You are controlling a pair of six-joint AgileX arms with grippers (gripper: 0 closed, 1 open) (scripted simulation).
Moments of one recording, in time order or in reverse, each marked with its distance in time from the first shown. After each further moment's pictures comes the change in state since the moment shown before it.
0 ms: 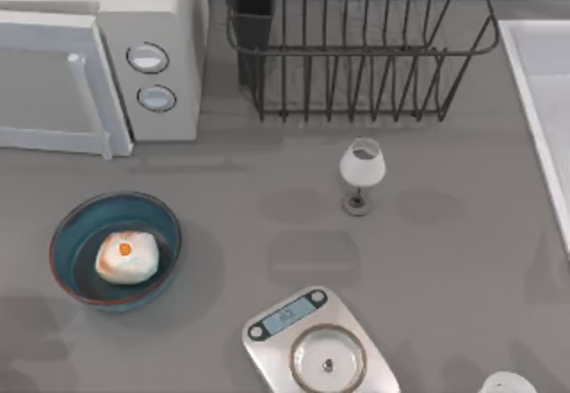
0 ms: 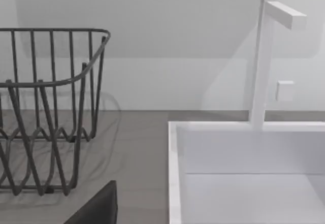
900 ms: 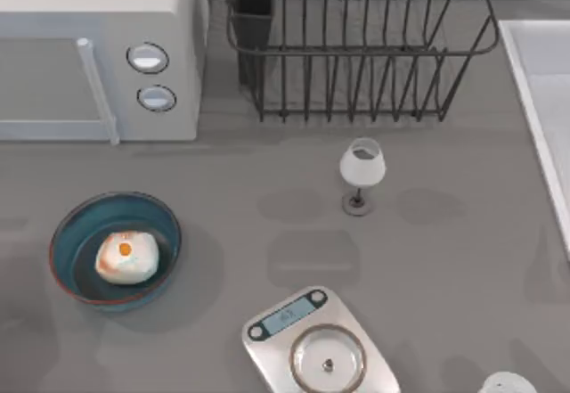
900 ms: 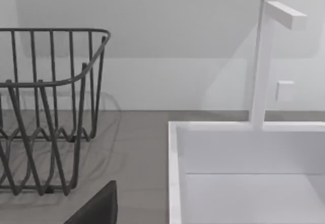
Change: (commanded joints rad) left arm -0.209 0.159 0.083 0.138 -0.132 -0.184; right arm 0.000 0.000 0.000 0.000 0.000 0.000
